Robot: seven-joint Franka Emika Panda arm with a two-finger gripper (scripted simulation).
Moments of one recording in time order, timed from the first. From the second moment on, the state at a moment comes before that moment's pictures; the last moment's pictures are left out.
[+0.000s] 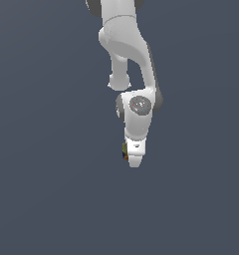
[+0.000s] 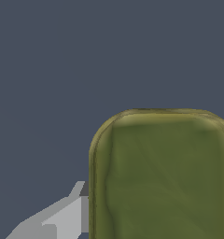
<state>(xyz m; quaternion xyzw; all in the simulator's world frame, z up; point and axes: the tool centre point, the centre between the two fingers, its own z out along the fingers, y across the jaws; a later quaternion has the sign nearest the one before) 0.006 0.063 0.060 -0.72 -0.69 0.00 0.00</state>
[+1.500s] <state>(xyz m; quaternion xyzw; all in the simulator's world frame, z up) 0.112 0.166 0.128 -0.72 -0.69 0.00 0.00</state>
